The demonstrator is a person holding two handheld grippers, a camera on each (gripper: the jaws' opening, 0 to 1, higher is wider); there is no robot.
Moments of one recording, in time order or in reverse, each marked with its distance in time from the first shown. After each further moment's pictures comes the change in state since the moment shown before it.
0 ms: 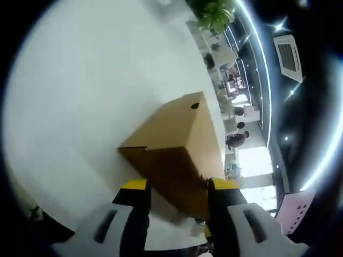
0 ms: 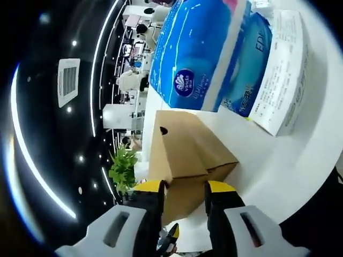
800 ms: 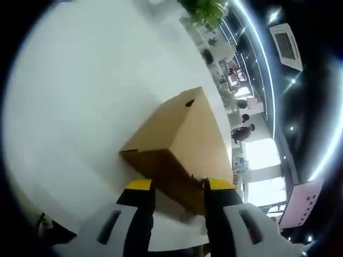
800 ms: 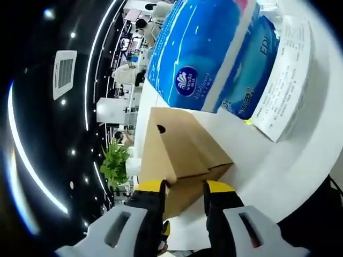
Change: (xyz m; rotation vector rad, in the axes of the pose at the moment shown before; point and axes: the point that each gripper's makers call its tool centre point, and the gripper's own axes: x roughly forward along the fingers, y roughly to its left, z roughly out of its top) left arm 0.002 0.004 -0.001 0.083 0.015 0.049; right arm 0.002 -0.004 0.000 -0.046 0.028 -0.065
